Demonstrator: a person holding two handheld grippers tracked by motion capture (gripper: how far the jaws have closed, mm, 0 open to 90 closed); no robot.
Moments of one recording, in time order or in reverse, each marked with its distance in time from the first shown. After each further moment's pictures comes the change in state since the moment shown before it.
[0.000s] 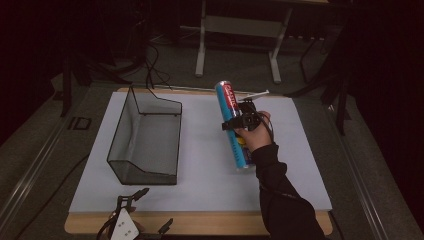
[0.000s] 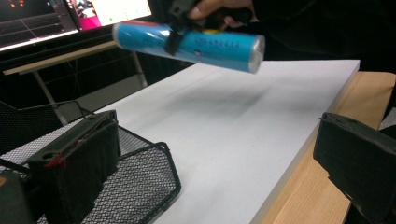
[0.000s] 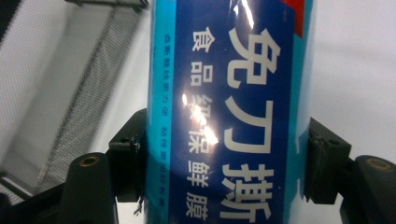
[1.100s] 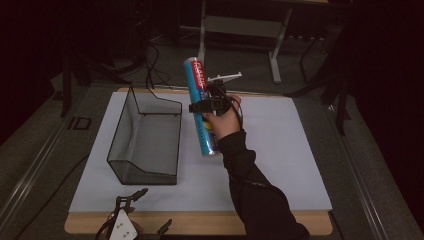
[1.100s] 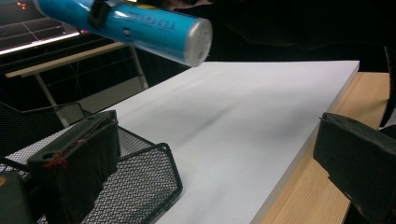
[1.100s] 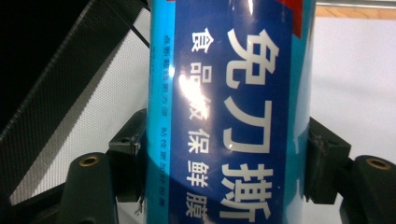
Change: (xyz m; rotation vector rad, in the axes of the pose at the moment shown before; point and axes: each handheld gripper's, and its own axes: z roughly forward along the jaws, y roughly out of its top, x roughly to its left) left arm 0.001 0.000 -0.003 -0.009 0.002 0.001; right arm 0.099 0.041 -0.004 -0.135 0.112 -0.036
